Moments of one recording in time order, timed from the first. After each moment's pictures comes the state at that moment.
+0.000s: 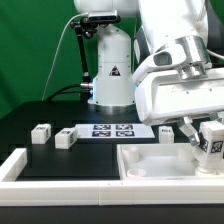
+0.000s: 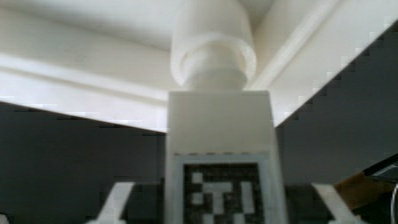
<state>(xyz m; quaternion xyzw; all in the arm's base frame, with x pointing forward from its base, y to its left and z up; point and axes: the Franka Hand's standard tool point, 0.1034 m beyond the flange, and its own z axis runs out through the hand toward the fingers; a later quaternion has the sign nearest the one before) 0.610 0.115 0.065 -0.93 -0.18 -0.30 0.05</state>
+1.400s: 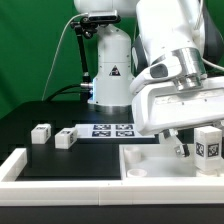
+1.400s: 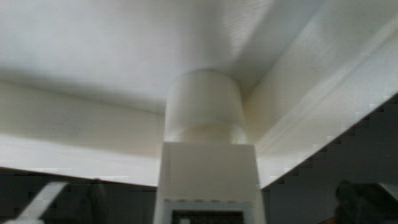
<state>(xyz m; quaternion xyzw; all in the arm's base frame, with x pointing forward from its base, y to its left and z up) 0.606 0.115 0.062 -0.94 -0.18 -0.28 0.06</state>
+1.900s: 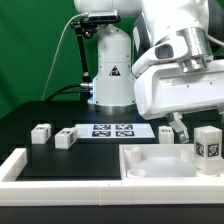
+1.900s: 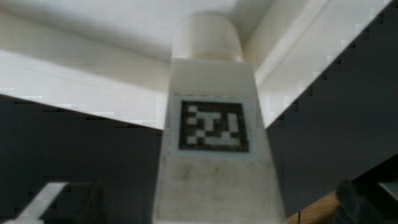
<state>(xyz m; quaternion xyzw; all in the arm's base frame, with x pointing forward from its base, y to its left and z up) 0.618 0.116 0.088 -0.95 -0.19 -0.26 0.06</state>
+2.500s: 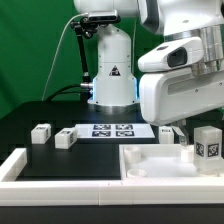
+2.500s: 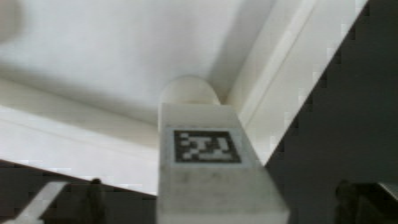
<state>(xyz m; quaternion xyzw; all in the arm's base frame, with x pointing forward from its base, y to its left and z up) 0.621 0.115 0.086 -0.97 -0.21 -0.02 0.08</state>
